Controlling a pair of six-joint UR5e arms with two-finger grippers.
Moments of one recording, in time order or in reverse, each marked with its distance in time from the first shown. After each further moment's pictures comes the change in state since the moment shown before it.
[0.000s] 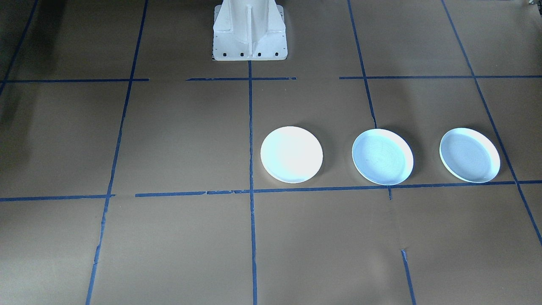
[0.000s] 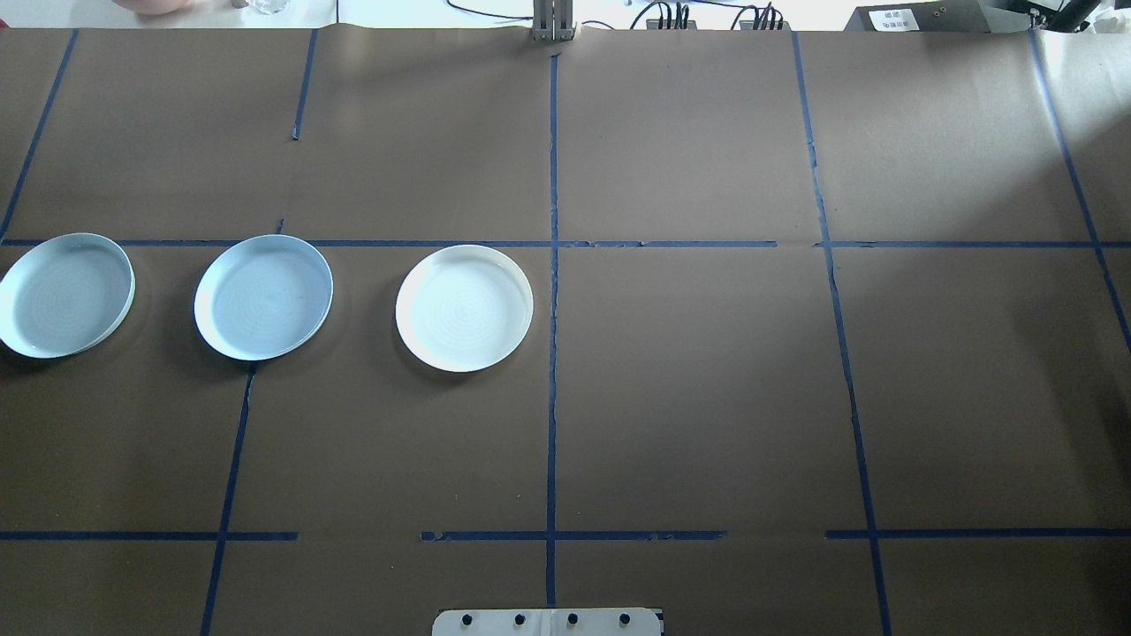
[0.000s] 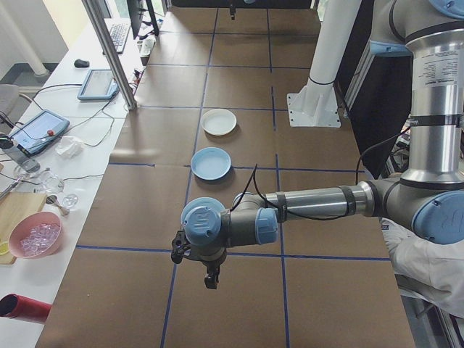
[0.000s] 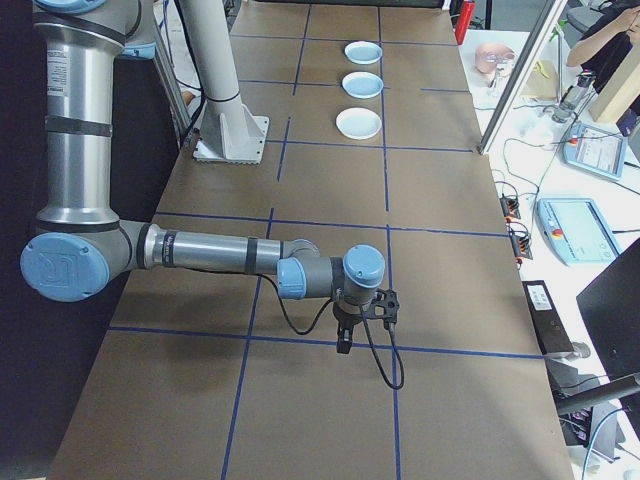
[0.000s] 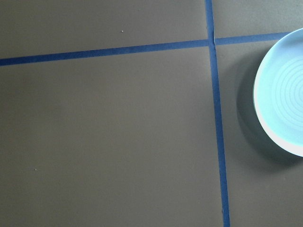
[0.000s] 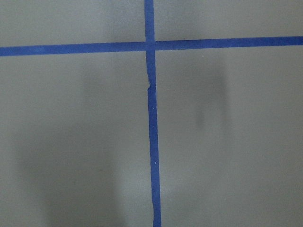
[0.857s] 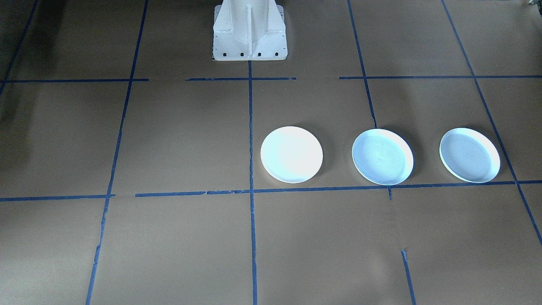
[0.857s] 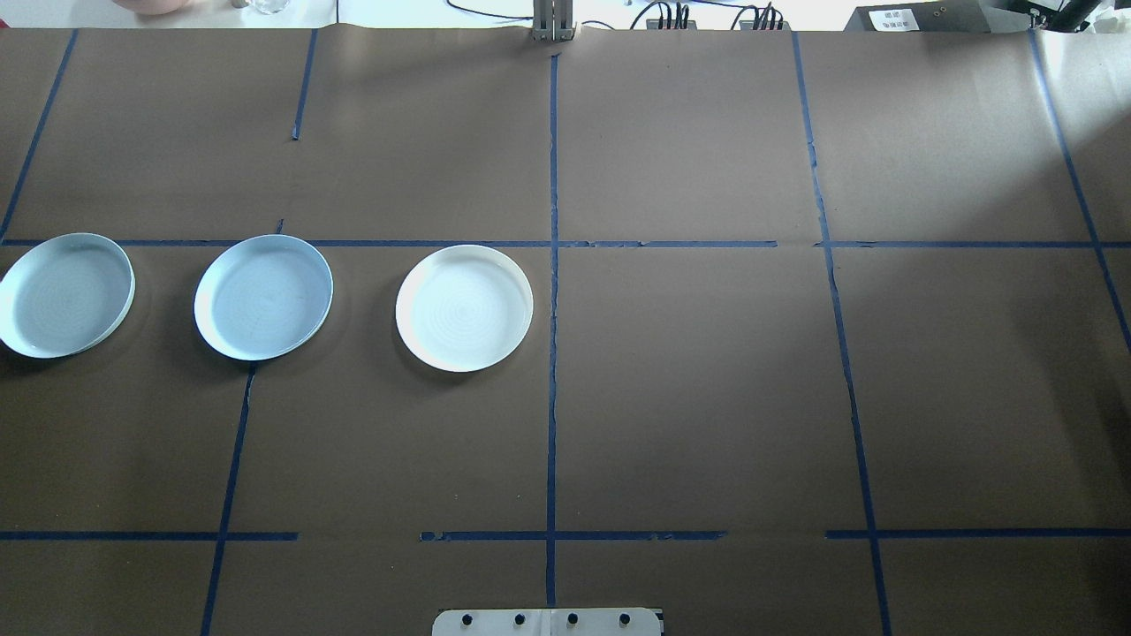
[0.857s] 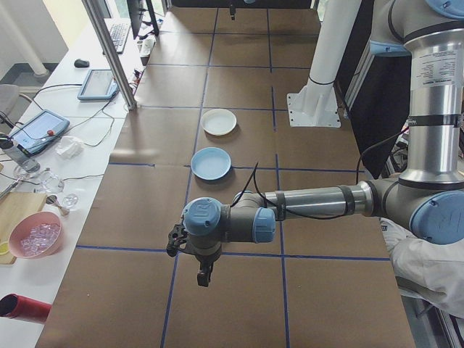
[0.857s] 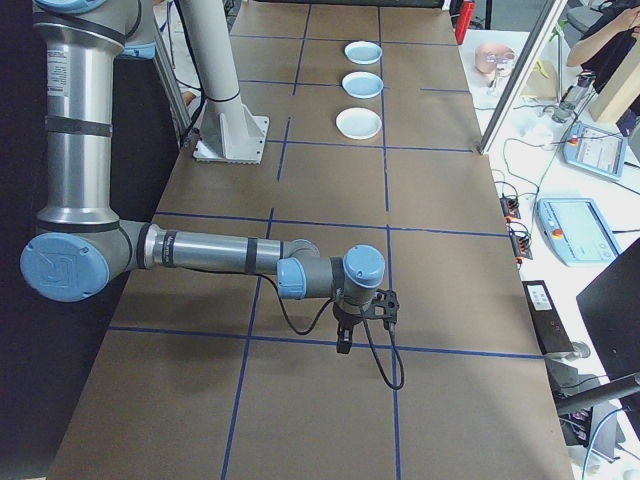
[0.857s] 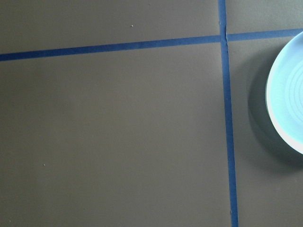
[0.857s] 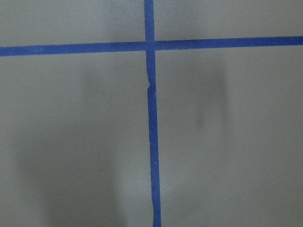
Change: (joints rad) left arm 0.027 0.001 0.004 -0.157 0.042 -0.036; right arm 0.000 0.000 0.000 0.000 0.000 0.000
